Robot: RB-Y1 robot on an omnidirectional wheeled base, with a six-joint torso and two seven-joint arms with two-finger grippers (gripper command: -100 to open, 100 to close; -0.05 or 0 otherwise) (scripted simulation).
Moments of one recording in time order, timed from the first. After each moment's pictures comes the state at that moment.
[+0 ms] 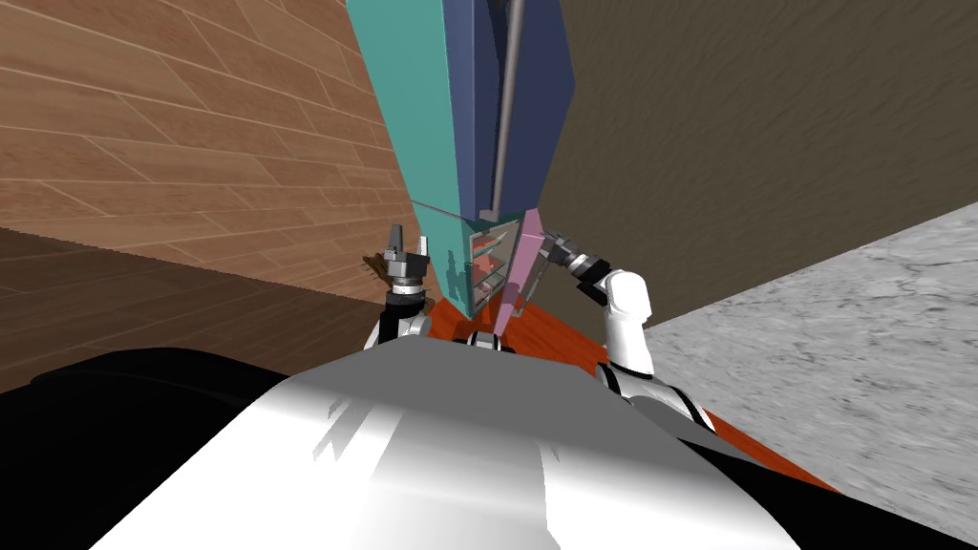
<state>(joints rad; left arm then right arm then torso) 0.46 0.04 -0.06 -2.29 0.00 -0.56 0.09 -0.30 -0.54 -0.17 -1.79 1.57 -0.79 1.09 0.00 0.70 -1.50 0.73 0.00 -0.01</state>
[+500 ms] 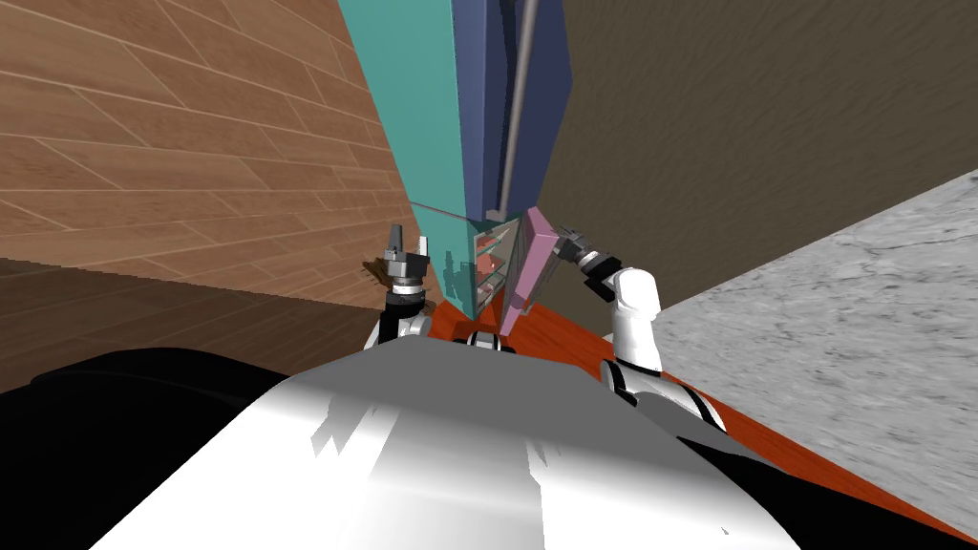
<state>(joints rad) 0.46 0.04 -0.06 -2.29 0.00 -0.56 0.09 -0.34 -0.58 -0.22 -1.69 1.58 -0.72 1.03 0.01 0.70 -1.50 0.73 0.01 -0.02</state>
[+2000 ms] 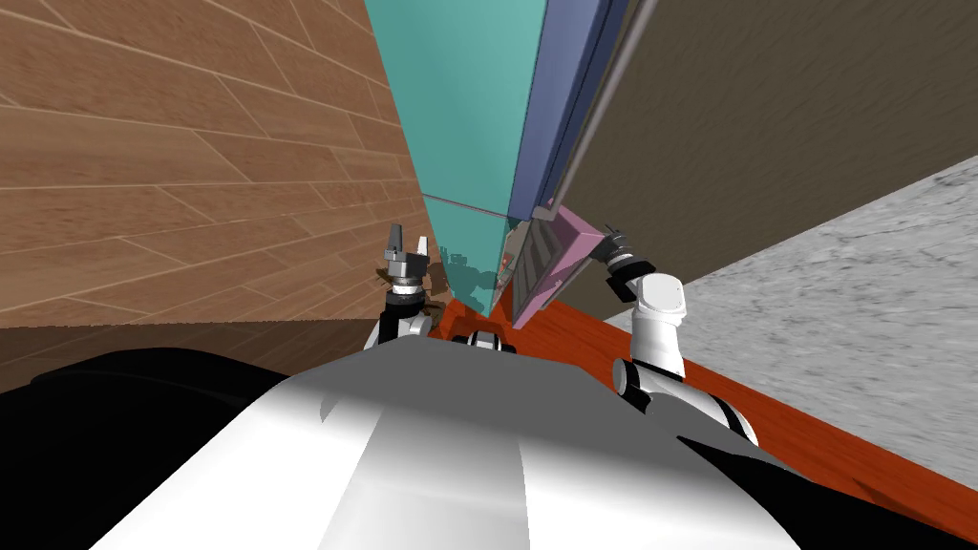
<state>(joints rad) 0.46 0.04 -0.06 -2.29 0.00 -0.56 0.09 -0.36 -0.65 -0.36 -1.47 1.61 -0.51 0.91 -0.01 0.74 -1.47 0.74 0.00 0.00</state>
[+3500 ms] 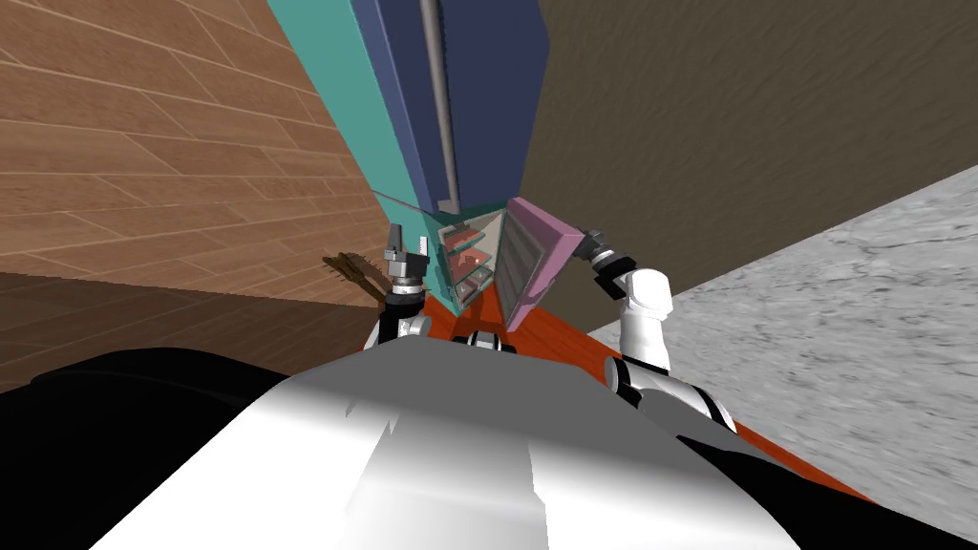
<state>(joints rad) 0.46 0.04 -0.06 -2.29 0.00 -0.56 0.09 -0.37 -0.61 -0.29 -1.55 1.52 -0.64 0.93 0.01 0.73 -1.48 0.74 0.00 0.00</state>
